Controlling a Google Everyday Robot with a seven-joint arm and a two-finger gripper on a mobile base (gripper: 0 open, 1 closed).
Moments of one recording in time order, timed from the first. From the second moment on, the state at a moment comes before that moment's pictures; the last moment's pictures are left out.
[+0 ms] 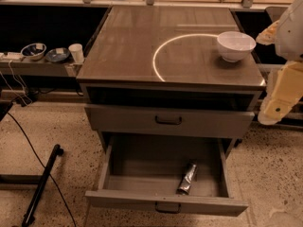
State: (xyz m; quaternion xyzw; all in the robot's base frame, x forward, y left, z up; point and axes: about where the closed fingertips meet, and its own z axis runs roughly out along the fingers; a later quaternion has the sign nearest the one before) arm 0.438 -0.217 0.976 -0.60 0.78 -0.03 0.16
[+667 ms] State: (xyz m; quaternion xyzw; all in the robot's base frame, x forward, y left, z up) arm 0.450 -0.219 0.934 -0.61 0.78 -0.02 0.15
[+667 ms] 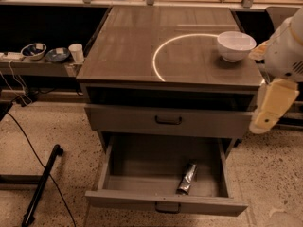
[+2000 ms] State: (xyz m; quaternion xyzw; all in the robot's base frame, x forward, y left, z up) arm 0.473 -0.229 0.778 -0.72 0.68 -0.08 0.09
